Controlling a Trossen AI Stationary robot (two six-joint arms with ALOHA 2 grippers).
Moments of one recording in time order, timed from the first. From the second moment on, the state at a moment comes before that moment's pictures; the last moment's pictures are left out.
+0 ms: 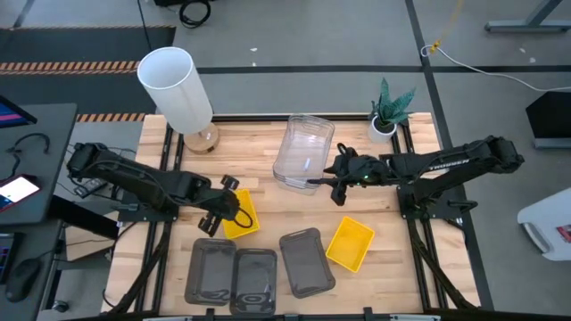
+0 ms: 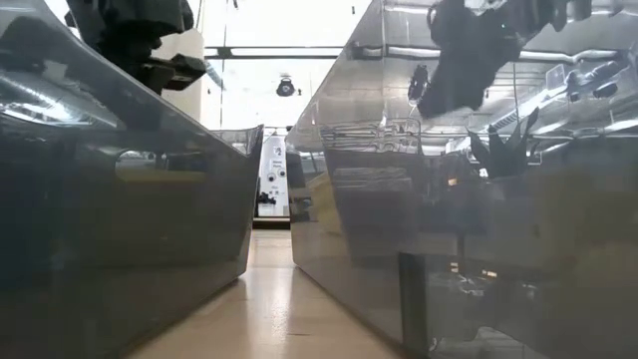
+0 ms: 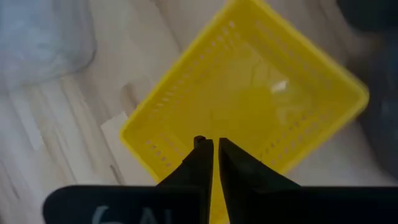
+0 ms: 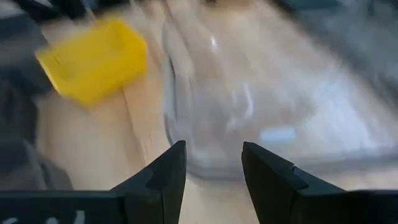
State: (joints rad) left arm -0.25 1.24 0.87 -0.78 -0.19 0.28; right arm 0.04 1.15 0.75 -0.27 0.30 0.34
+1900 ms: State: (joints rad) left arm -0.30 1.16 0.86 -0.69 -0.46 -0.27; right arm 0.29 1.42 0.98 -1.19 0.03 0.89
